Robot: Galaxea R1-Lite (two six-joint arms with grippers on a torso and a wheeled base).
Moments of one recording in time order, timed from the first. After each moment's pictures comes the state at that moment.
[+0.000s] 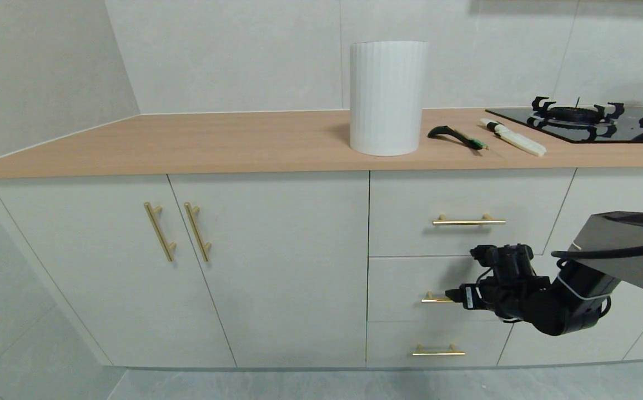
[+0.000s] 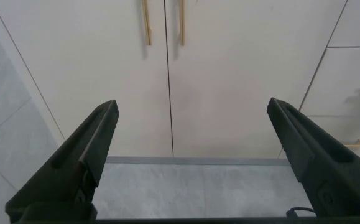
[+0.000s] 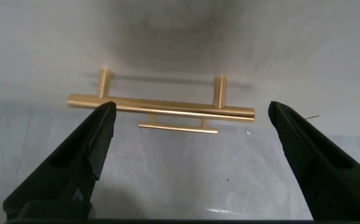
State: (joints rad) left arm 0.00 0.00 0.00 0.00 0.02 0.00; right arm 0.19 2.36 -0.92 -0.76 -0.06 0.12
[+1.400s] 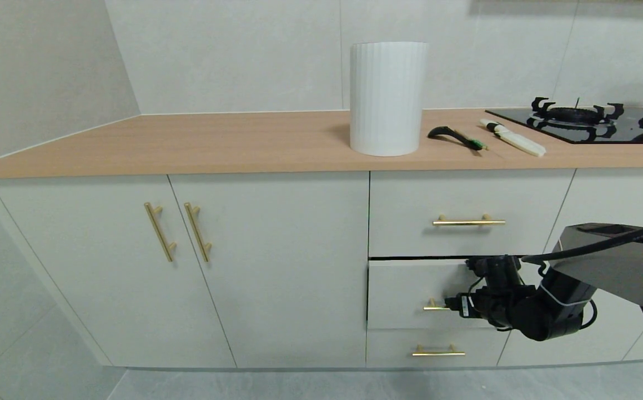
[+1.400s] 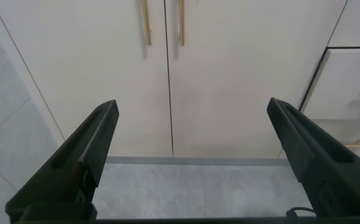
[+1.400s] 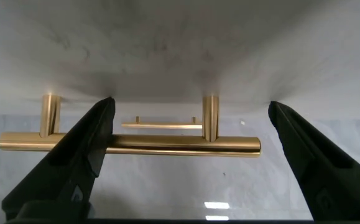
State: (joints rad) left arm 0.00 0.00 0.00 0.00 0.02 0.00; right arm 0.19 2.47 -0.97 -0.75 -0.13 0.14
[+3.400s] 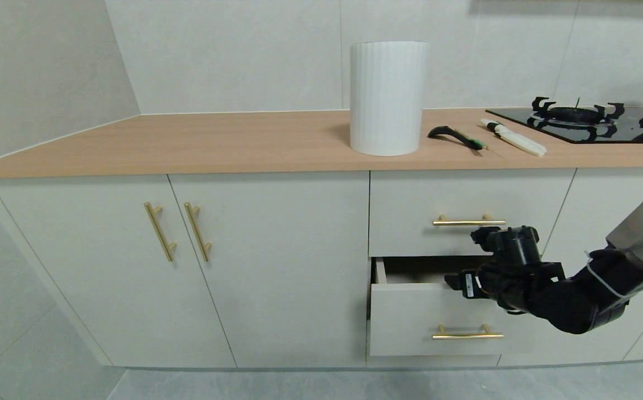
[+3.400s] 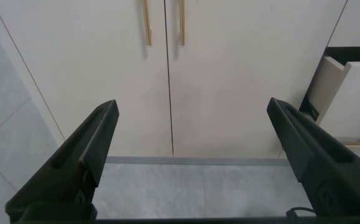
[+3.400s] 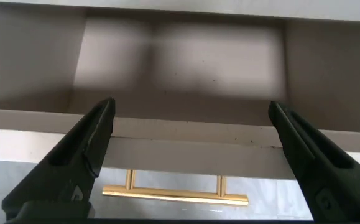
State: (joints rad) left arm 0.00 0.00 0.00 0.00 0.02 0.00; right arm 0.29 2.13 -0.84 -0.65 -0.20 0.14
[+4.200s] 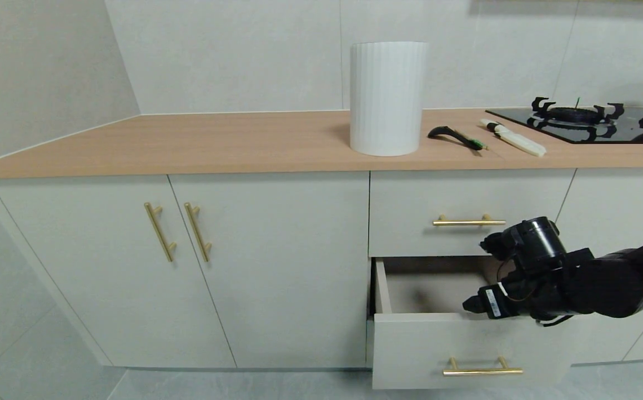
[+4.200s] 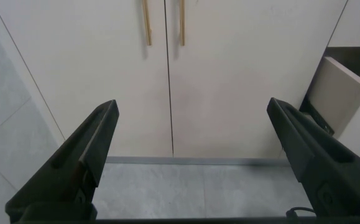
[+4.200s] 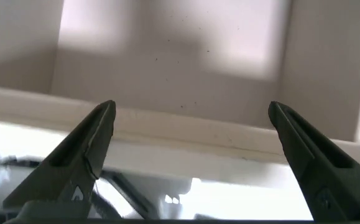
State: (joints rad) left arm 0.00 0.00 0.00 0.00 0.02 0.00; right arm 0.30 1.93 -0.85 -0.18 -0.14 0.08
